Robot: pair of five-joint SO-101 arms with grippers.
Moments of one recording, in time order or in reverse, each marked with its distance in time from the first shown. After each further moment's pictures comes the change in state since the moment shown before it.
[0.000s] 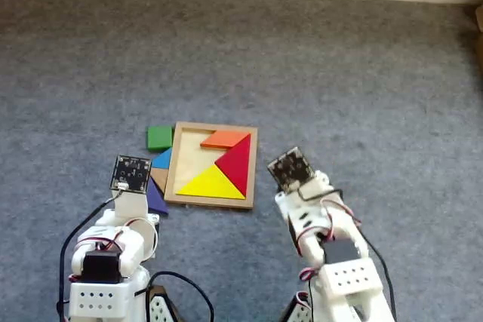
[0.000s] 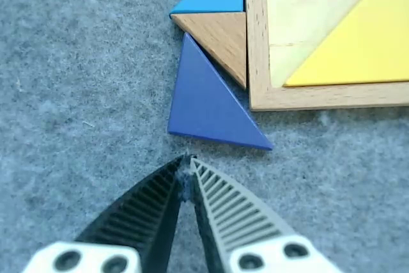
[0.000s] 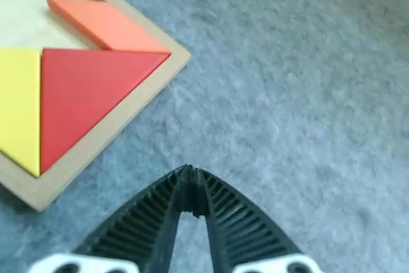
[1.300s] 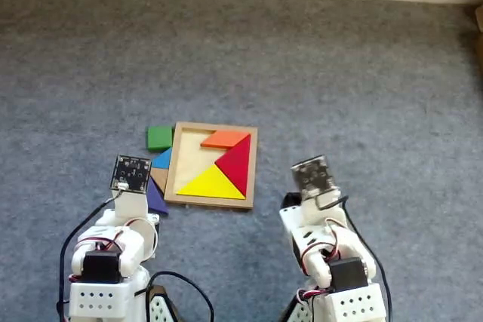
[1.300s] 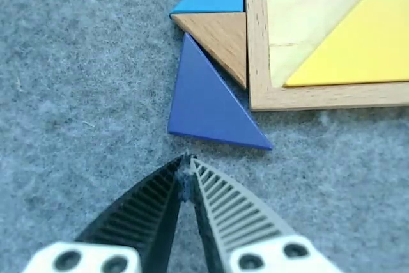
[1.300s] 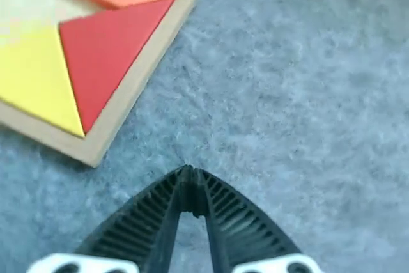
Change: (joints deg) left arm 0.0 0.0 0.0 0.0 0.0; right arm 0.0 -28.4 1.2 36.4 -20.0
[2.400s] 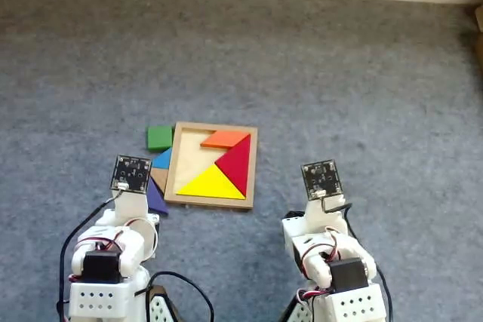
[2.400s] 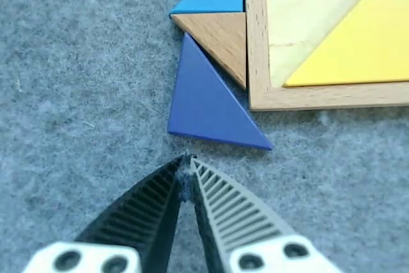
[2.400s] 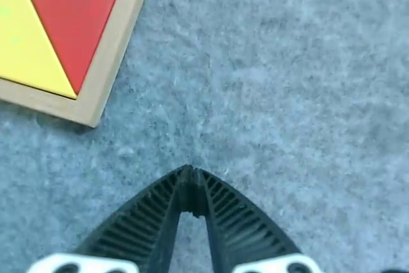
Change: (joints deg) left arm 0.0 0.0 0.0 0.0 0.0; right arm 0.0 -0.6 0.0 10.5 -6.1
